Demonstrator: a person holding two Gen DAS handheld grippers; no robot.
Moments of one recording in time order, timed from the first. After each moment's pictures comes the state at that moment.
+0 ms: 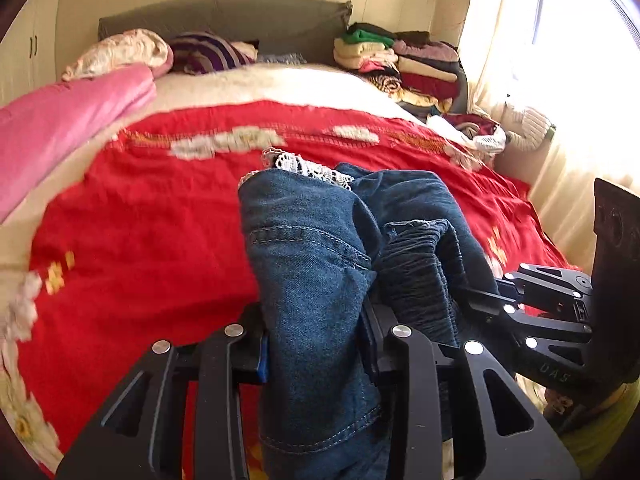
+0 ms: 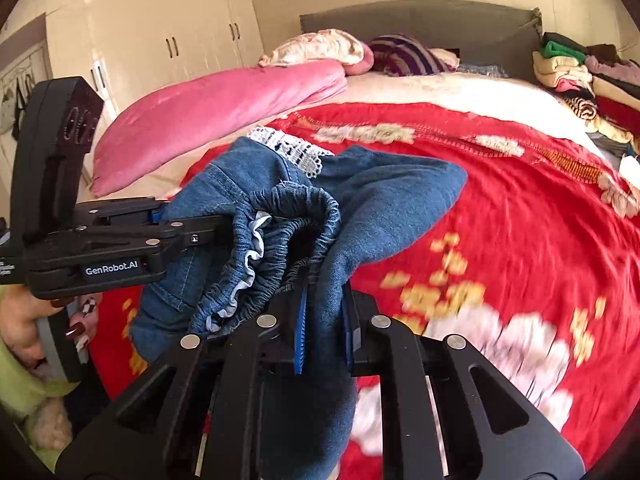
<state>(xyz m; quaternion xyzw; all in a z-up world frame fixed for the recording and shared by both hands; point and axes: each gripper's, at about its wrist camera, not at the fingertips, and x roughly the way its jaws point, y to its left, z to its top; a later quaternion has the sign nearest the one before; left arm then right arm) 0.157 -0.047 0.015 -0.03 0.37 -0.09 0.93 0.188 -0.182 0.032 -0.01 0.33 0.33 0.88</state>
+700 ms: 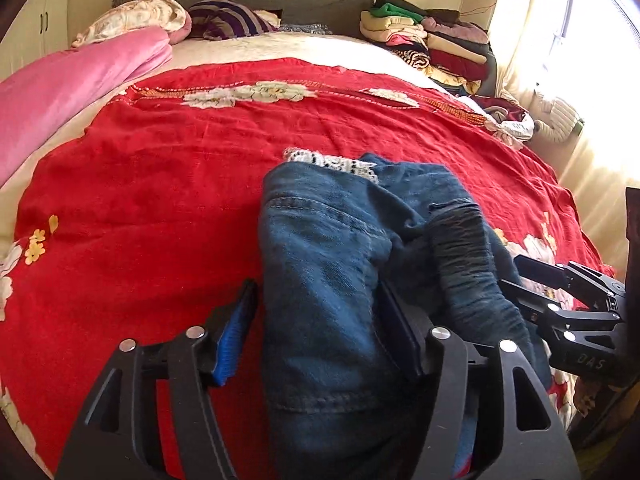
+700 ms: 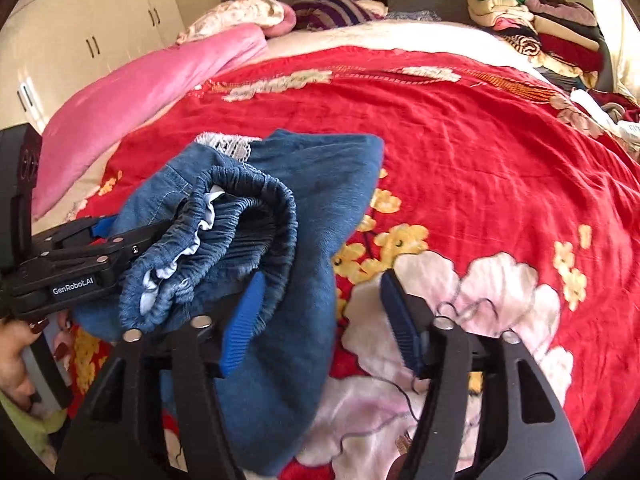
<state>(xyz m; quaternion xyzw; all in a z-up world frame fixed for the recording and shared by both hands) 0.185 -0.033 -0.038 -0.04 0.42 -0.05 0.91 0.212 -0.207 -0.011 0.02 0.41 0.21 0.88</state>
